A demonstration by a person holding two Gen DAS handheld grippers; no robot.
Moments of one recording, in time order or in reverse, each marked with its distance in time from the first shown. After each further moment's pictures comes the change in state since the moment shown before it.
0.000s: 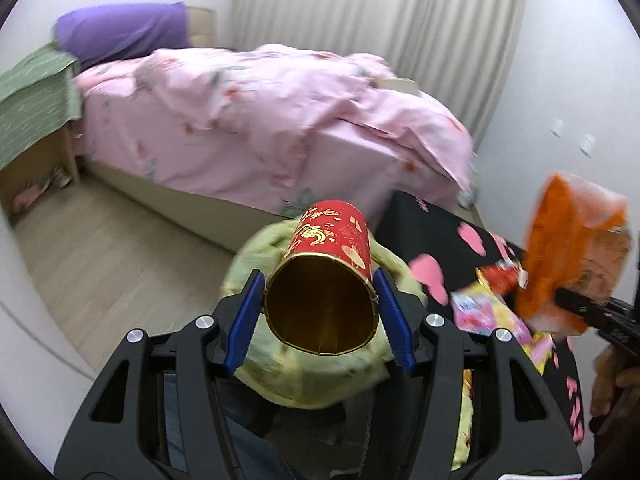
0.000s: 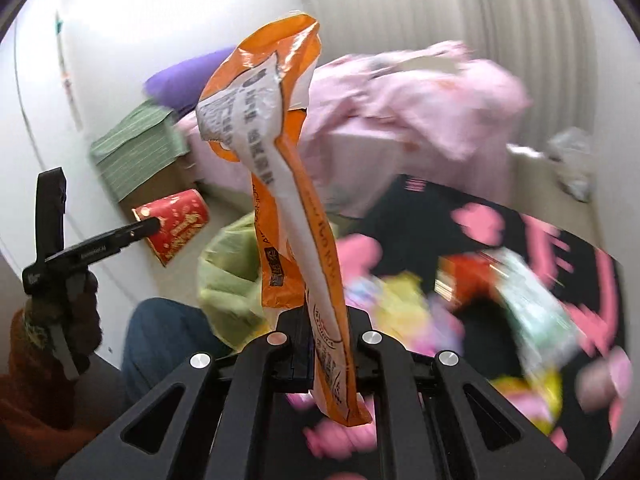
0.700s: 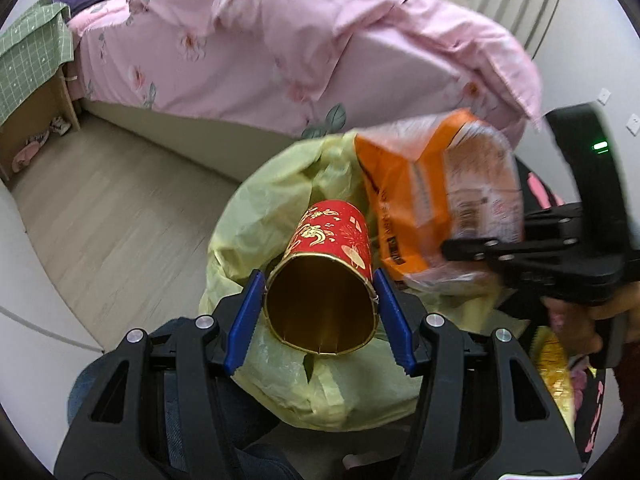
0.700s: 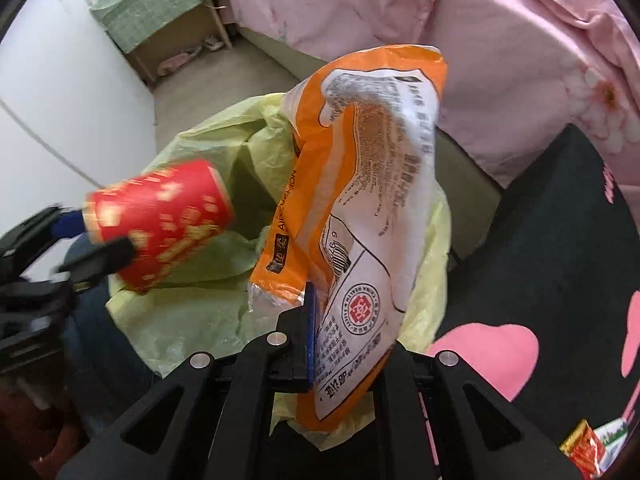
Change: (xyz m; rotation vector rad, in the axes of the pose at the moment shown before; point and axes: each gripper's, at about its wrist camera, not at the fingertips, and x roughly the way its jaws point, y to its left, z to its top) left arm 0.138 0.023 -0.028 -0.024 0.284 0.060; right arm 0.255 0.015 0.052 -0.221 0.512 0.085
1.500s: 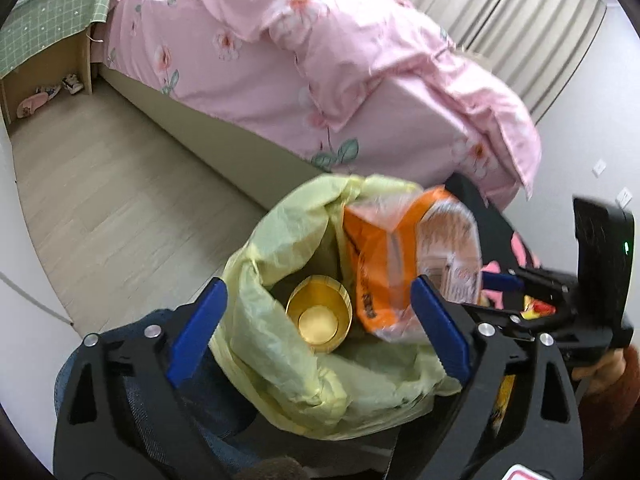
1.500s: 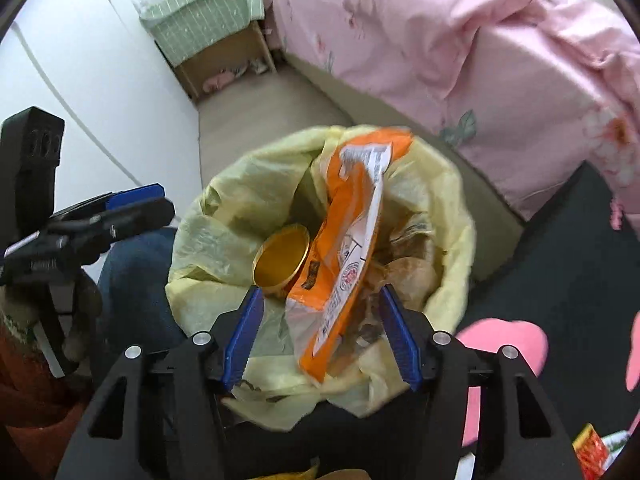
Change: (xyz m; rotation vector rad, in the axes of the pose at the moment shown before) left arm -0.037 0.038 0.000 -0.199 -0.105 -0.090; right arm -0.051 -0.002 -0.033 -0.056 -0.172 0.092
